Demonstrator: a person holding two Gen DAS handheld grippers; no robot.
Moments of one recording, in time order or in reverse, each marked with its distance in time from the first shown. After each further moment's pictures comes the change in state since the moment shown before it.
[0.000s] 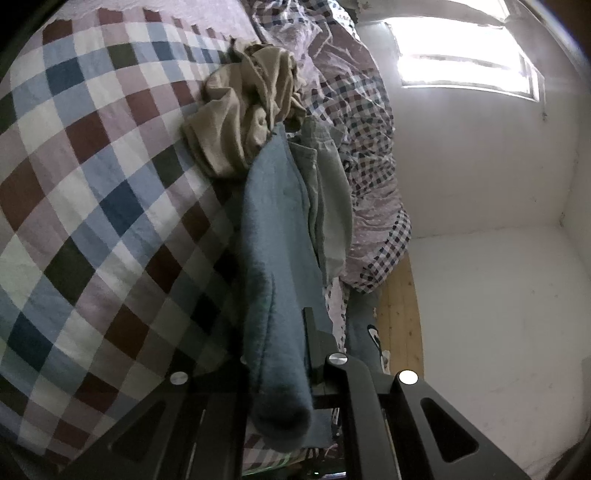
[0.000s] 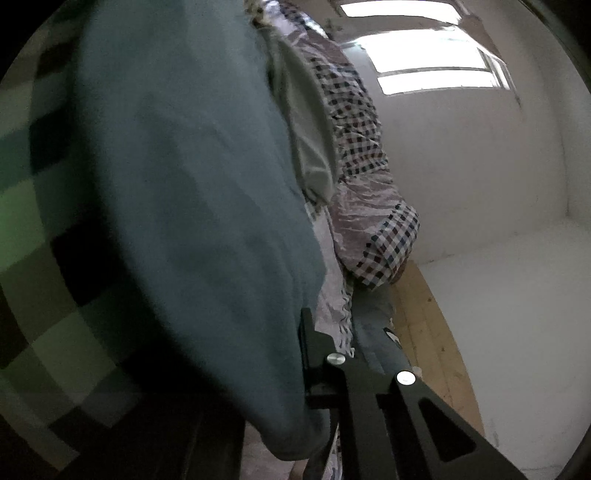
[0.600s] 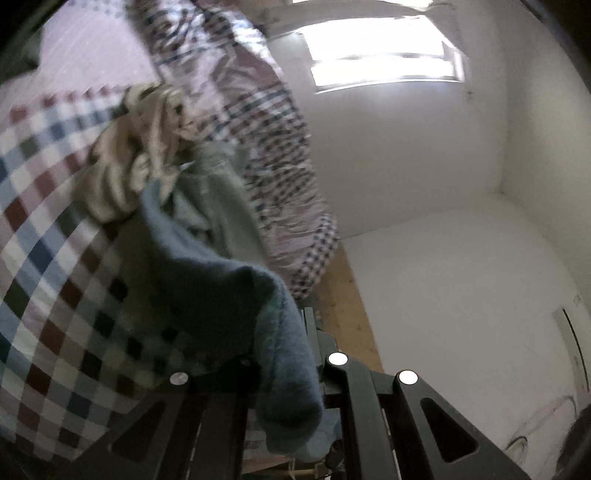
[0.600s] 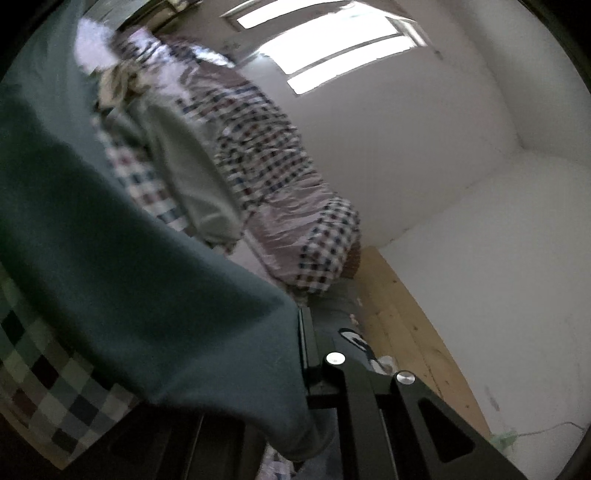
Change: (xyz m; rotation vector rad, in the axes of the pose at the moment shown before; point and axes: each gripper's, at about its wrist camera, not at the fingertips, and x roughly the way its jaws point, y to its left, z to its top) left arm -0.061 -0.108 -0.020 0.183 -0.066 -0.225; right arm -0.060 -0.163 0.038 0.288 -0.022 -0.083
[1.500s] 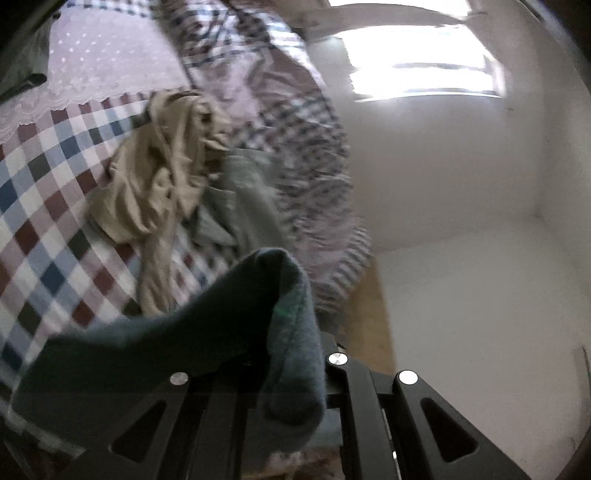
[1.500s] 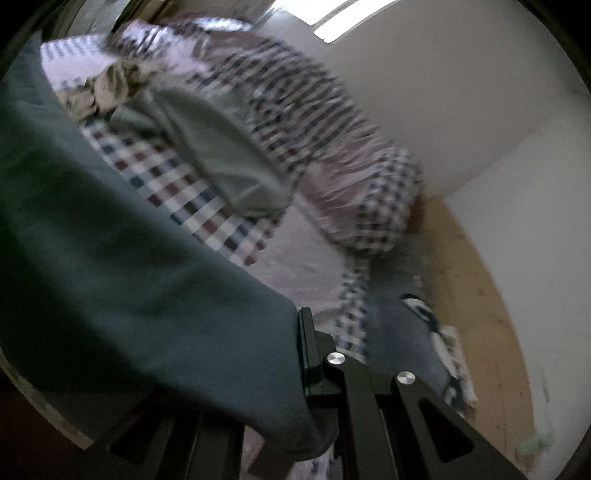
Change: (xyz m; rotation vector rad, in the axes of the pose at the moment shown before) left arm 0.069 0.016 0.071 -0.135 0.002 0.204; right arm 0.082 -0.031 0.052 0.039 0.233 0.339
